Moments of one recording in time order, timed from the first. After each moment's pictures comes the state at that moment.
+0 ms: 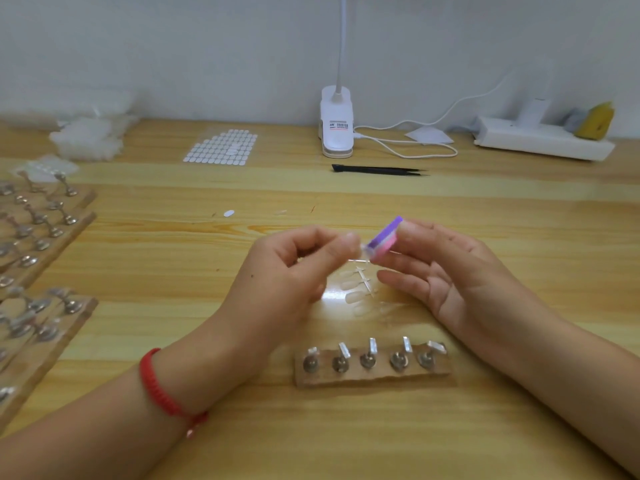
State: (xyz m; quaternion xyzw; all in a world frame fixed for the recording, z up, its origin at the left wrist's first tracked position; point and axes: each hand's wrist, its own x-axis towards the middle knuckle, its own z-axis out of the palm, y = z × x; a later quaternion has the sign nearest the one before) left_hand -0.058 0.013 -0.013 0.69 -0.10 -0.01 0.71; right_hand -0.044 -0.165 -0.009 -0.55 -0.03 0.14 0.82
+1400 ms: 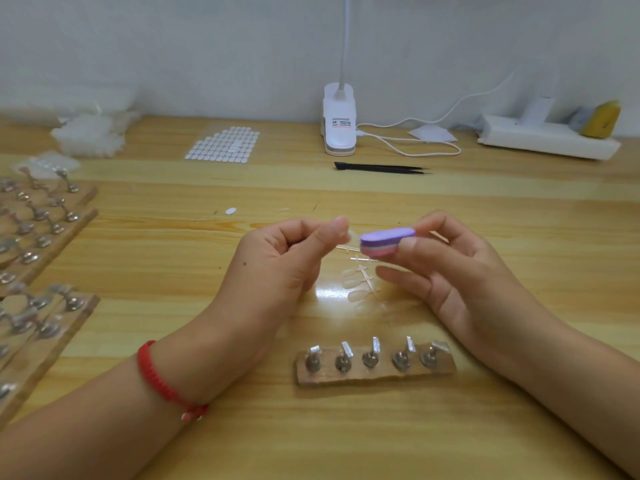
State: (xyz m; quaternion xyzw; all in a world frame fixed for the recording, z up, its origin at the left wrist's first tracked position) left_hand -0.050 0.016 -0.018 0.67 -0.04 0.01 0.74; right_hand -0.046 -0.164 -0.014 -0.54 -0.06 0.10 0.84
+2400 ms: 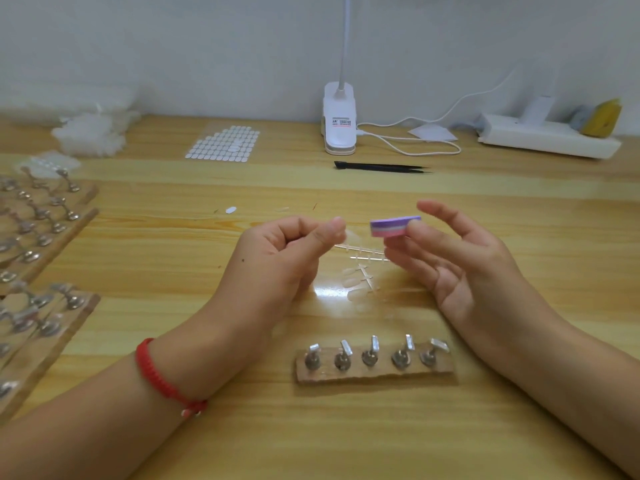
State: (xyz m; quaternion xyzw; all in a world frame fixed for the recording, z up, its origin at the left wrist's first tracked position) left_hand -0.050 0.017 -0.017 0.68 -0.03 0.01 0.74; right_hand -0.044 -0.166 -0.014 -0.53 -0.04 0.07 0.84
